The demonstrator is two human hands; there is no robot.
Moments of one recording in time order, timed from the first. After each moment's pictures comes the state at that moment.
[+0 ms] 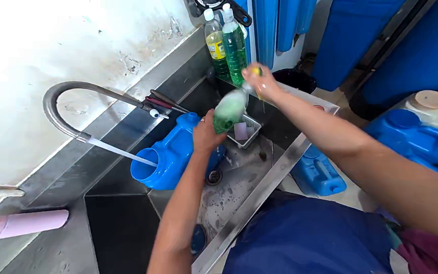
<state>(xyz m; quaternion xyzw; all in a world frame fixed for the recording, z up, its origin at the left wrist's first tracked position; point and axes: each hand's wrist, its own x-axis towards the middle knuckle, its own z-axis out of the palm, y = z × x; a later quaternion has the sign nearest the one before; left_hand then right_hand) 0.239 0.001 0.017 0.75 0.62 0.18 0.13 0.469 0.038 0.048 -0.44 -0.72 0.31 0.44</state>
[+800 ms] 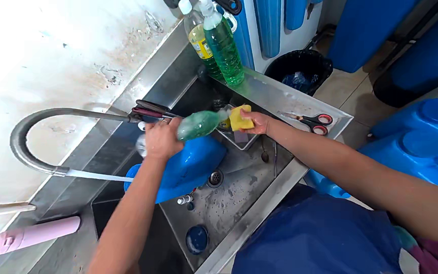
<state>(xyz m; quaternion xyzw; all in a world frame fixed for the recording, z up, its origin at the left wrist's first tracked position) 0.217 0.055 0.083 0.78 0.62 -0.06 -0.03 0.476 0.117 -0.104 -0.31 -0.26 0.85 0.33</state>
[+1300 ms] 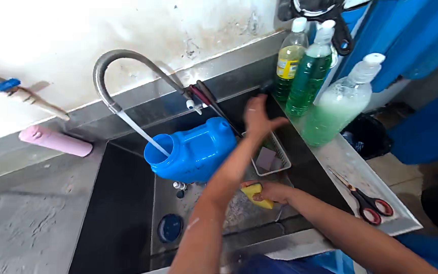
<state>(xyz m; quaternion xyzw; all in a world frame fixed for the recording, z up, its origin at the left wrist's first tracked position) 0.297 0.149 -0.027 0.60 0.68 0.41 0.12 0.435 0.046 -0.090 -0.29 -0.60 0.74 -0.08</state>
